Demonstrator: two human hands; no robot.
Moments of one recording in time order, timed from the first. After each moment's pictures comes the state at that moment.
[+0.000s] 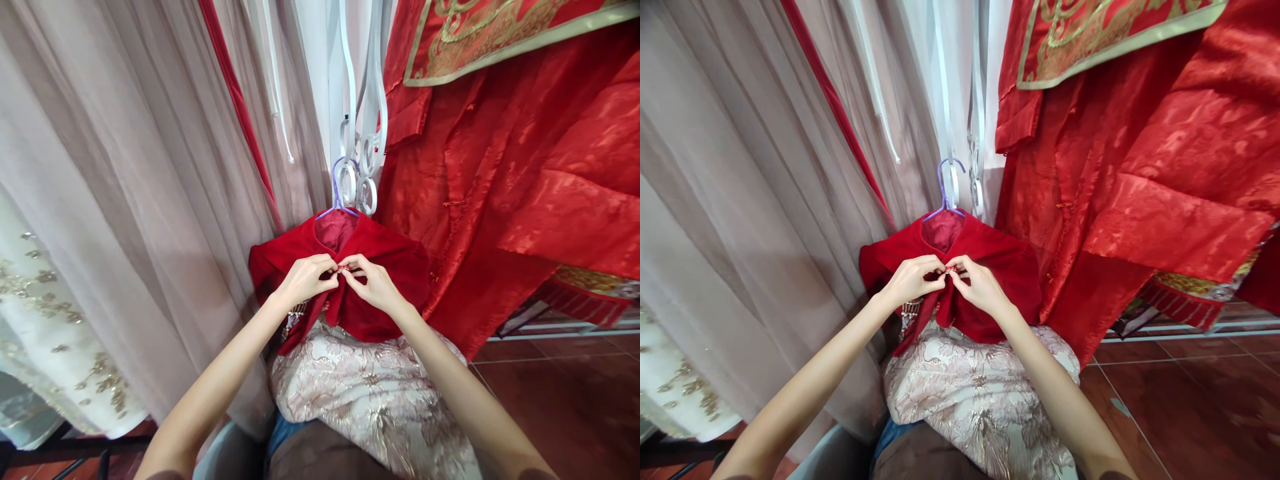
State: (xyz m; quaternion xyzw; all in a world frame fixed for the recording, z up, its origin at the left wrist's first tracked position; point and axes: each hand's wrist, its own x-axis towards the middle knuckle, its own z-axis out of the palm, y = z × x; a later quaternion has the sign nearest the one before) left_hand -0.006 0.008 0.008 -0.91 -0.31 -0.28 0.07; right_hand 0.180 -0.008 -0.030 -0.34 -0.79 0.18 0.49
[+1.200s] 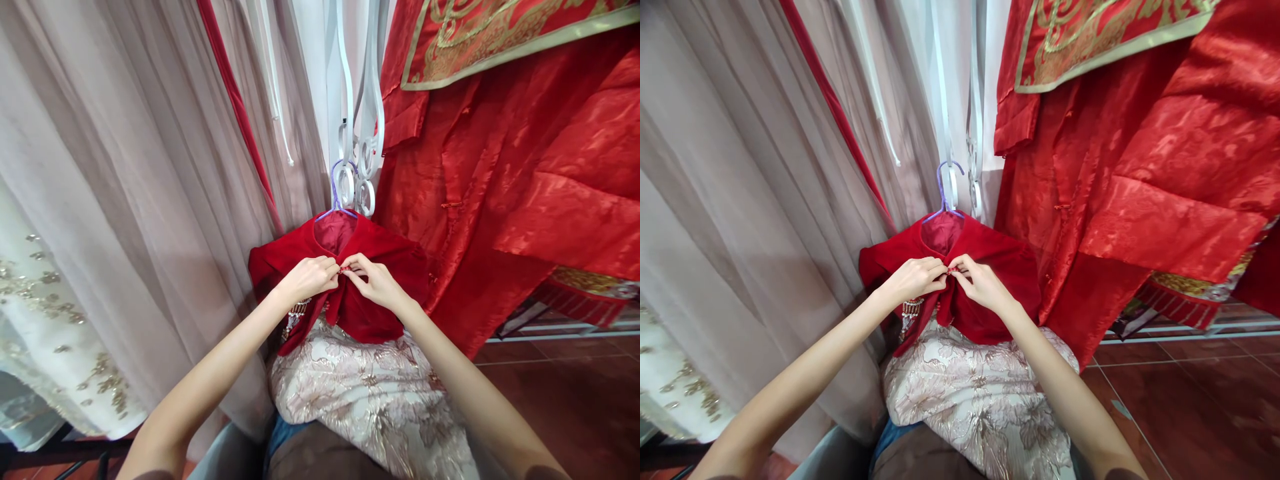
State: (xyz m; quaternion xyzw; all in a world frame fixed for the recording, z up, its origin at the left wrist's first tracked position) left_hand -0.002 0.012 0.015 -0.93 -0.27 -0.15 0.22; right_hand 0.190 -0.002 -0.024 -0.32 -0.80 0.20 0.47
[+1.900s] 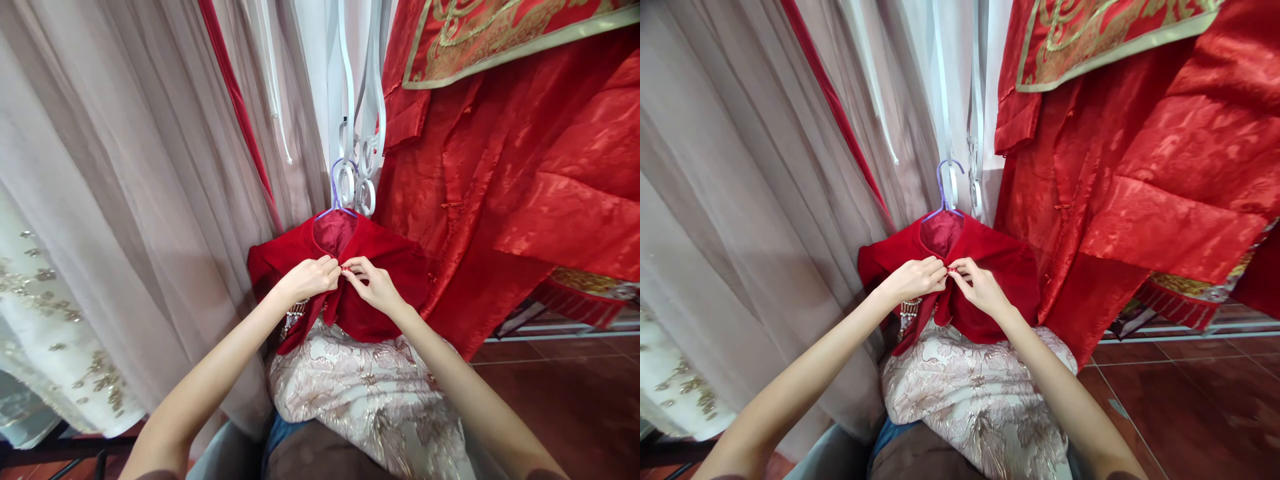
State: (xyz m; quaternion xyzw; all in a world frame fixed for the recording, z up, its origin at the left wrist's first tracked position) left_hand -0.004 0.012 0.012 -0.90 -0.18 -0.16 0.36; right_hand 0.186 -0.006 -0.040 -0.35 -0.77 0.17 0.50
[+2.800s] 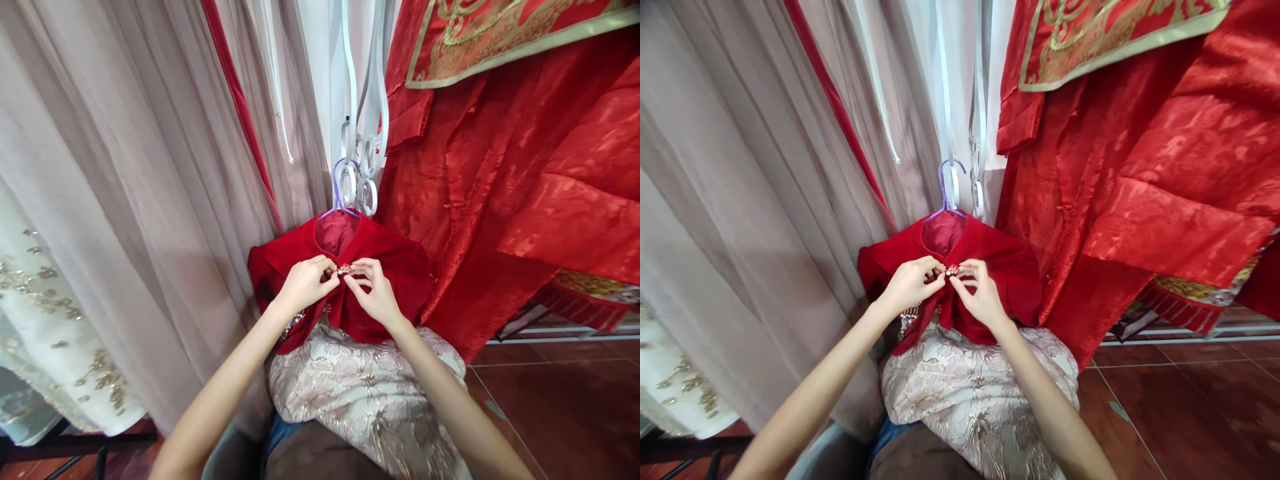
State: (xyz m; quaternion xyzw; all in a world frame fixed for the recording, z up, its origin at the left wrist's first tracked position) left_hand 0.001 -0.008 0.008 -0.86 -0.41 -0.30 -0.01; right_hand 0.172 -0.019 -0.054 -0.38 -0.68 0.22 0.59
